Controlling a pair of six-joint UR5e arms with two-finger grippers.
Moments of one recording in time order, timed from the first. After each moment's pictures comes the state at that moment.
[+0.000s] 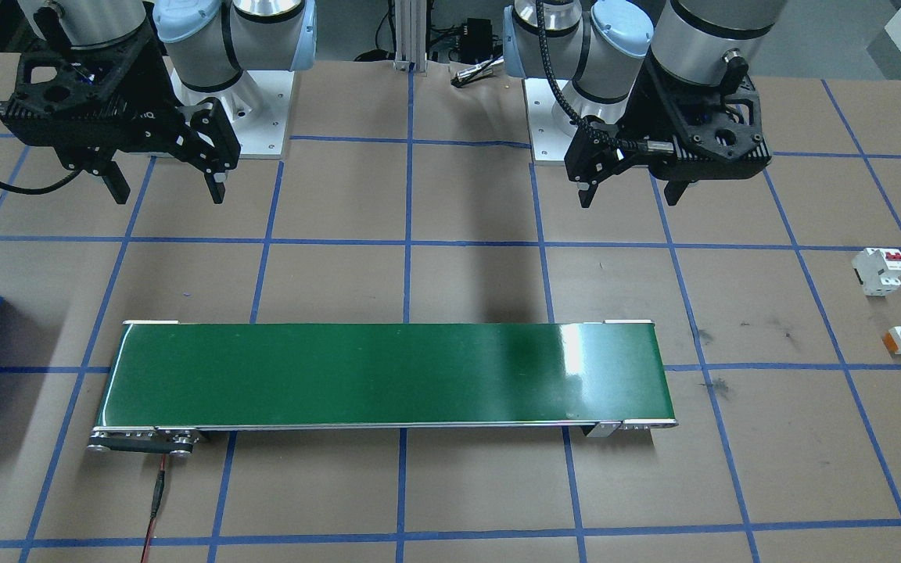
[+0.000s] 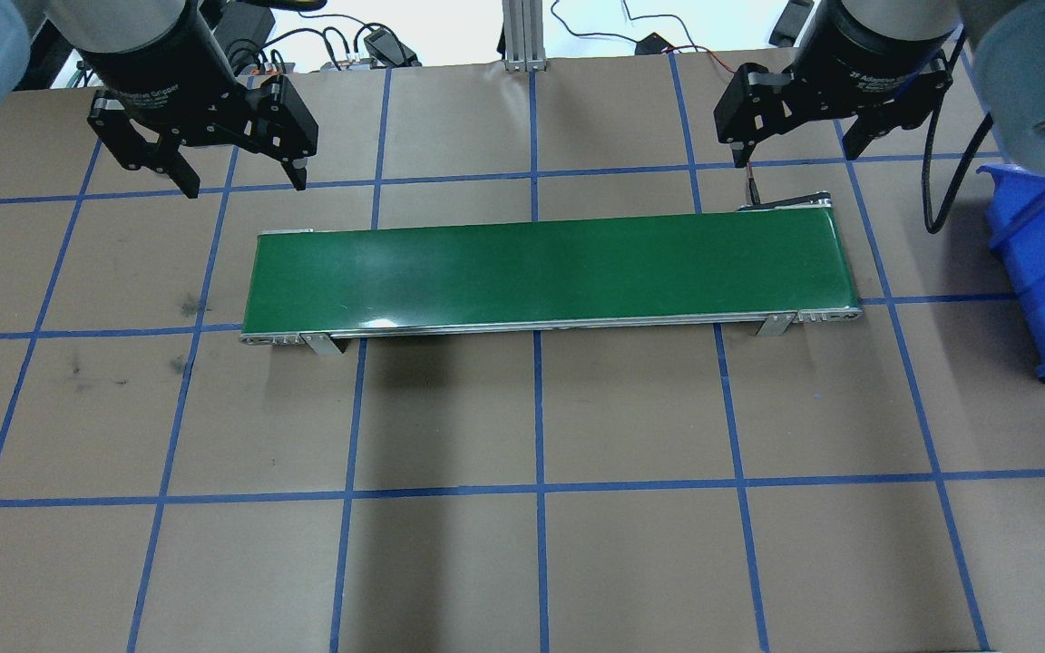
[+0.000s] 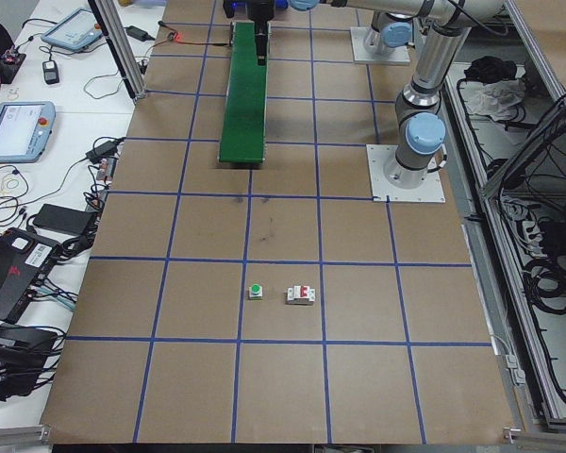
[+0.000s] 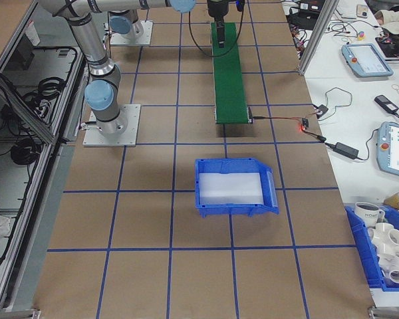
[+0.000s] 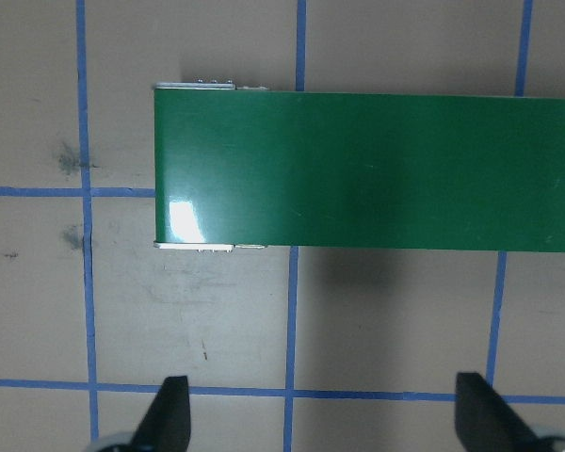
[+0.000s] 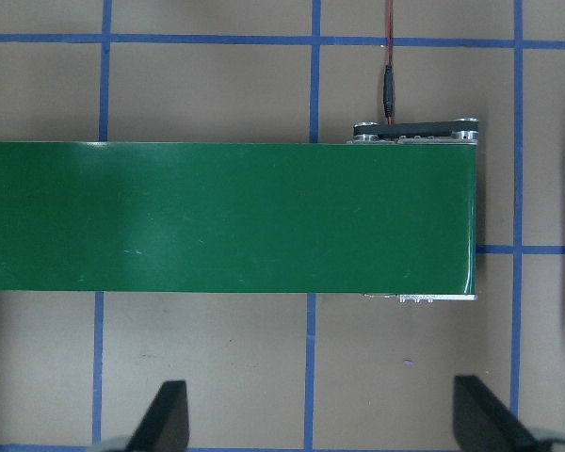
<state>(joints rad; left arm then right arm) -1.60 -1.61 -1.44 -1.65 1.59 -0.08 1.60 -1.60 1.54 -1.67 -1.57 0.00</state>
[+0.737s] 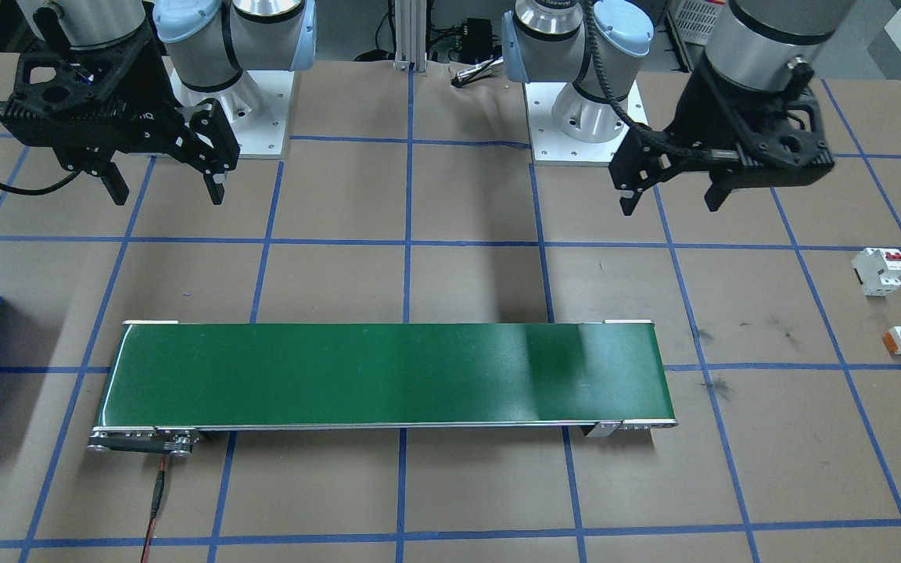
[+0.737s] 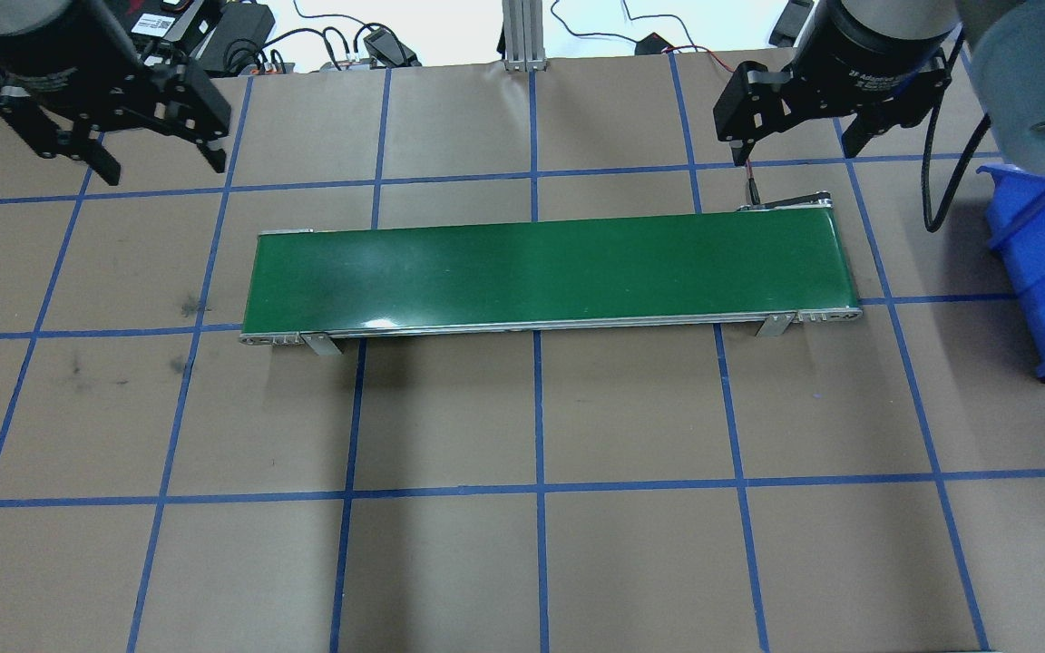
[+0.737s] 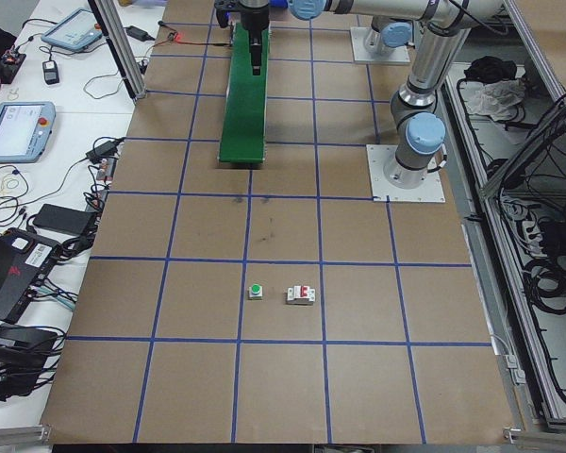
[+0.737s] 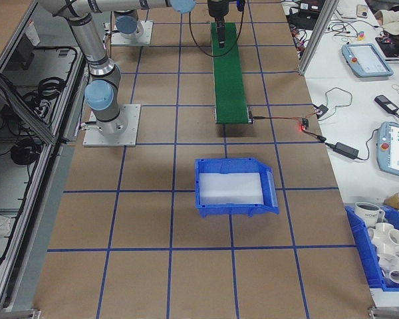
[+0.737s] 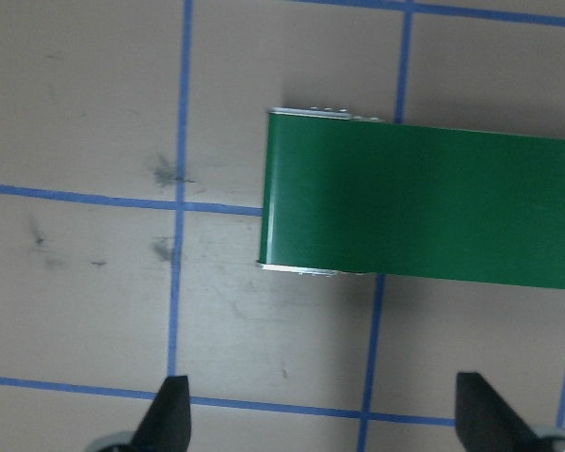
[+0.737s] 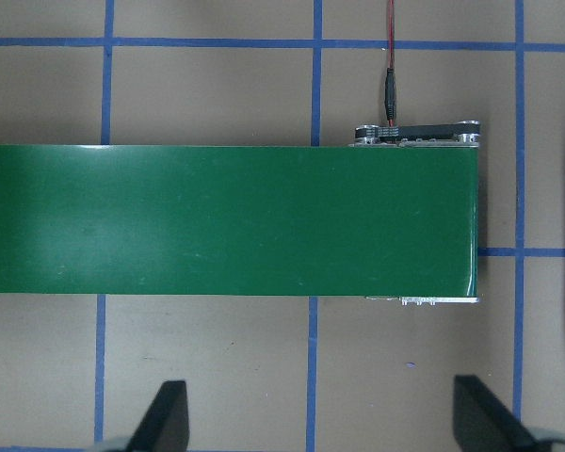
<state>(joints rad) -1.41 -1.61 -1.43 -1.65 1.58 0.05 1.60 -1.60 1.54 -1.68 -1.57 0.01</state>
